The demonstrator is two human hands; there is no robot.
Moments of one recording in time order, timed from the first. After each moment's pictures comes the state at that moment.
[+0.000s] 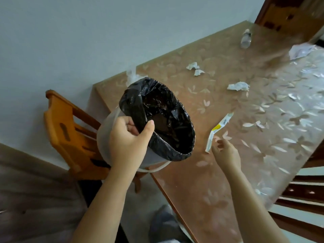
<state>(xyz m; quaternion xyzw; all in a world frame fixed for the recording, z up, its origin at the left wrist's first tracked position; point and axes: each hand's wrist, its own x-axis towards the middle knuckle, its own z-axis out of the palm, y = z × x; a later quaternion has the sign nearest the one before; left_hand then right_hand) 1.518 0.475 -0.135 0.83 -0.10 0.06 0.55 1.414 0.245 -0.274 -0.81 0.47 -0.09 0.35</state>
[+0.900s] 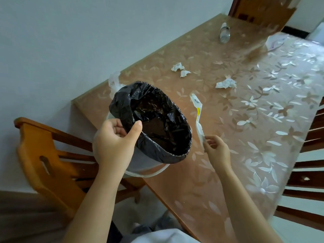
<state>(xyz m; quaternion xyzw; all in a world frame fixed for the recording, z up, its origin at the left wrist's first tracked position) 1.604 0.467 -0.136 0.83 -0.12 -0.02 0.55 1.463 0.266 -0.258 -0.70 0.47 -0.24 0.49</state>
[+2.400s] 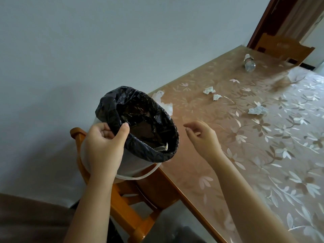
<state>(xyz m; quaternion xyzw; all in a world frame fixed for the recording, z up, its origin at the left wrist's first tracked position) 1.748 0.601 -0.129 0.80 -0.04 0.06 0.59 1.651 0.386 -0.163 -0.85 0.26 -0.21 0.40</state>
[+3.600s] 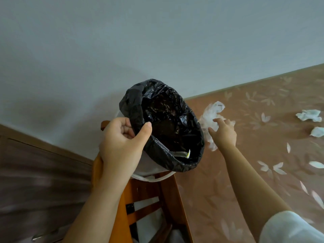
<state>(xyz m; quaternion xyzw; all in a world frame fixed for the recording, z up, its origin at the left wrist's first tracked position) 1.829 0.550 -0.136 0.85 0.07 0.10 0.51 1.887 0.289 -0.307 -0.93 0.24 0.01 0.27</state>
